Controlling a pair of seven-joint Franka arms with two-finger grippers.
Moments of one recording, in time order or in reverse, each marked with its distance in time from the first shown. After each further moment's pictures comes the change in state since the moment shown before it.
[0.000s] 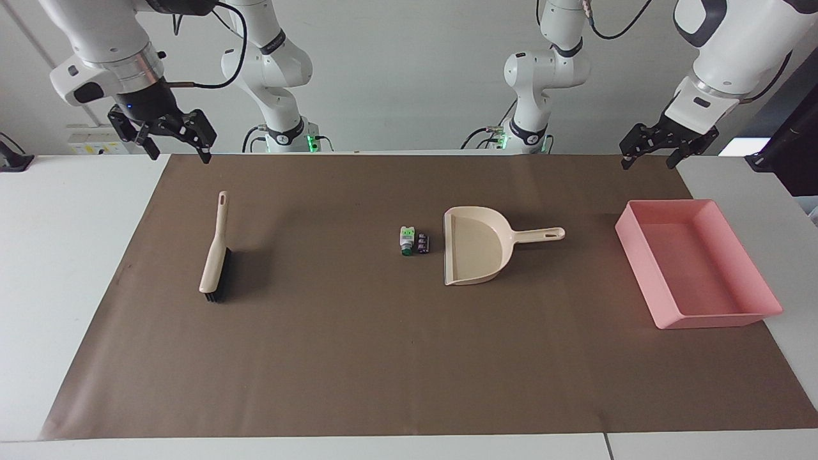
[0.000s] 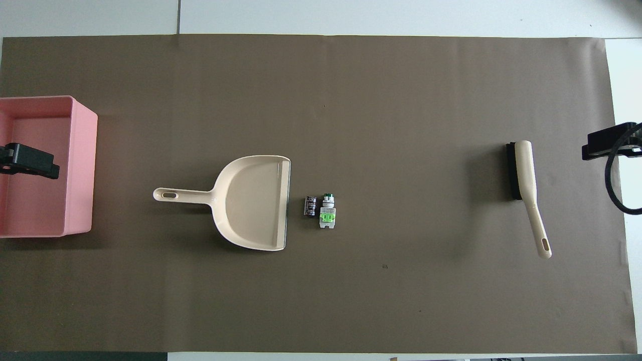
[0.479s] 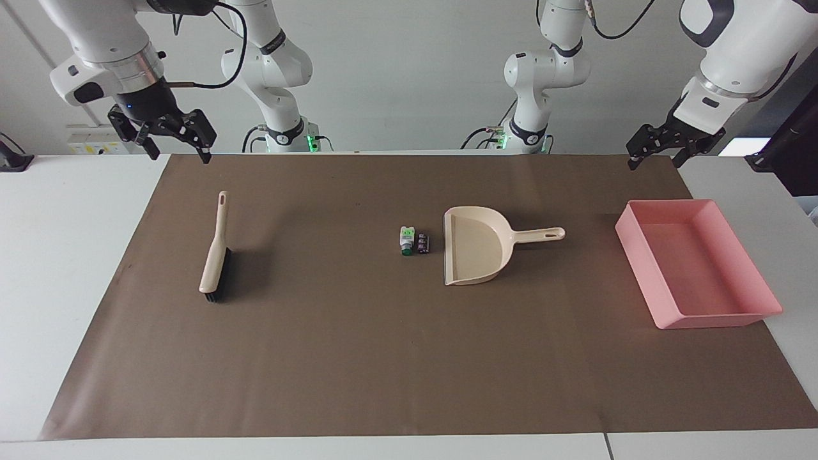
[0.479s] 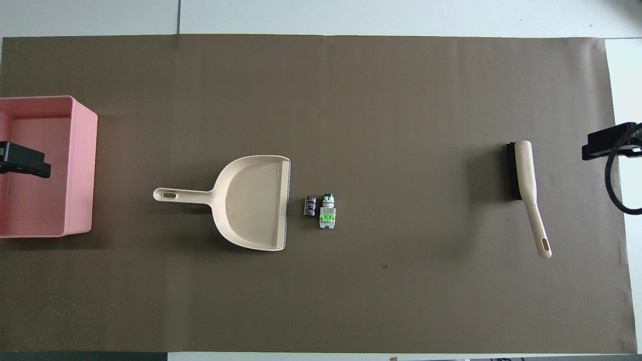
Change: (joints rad) left arm 0.020 0.000 0.002 0.000 0.002 0.010 -0.006; right arm 0.000 0.000 0.000 0.000 0.000 0.000 0.000
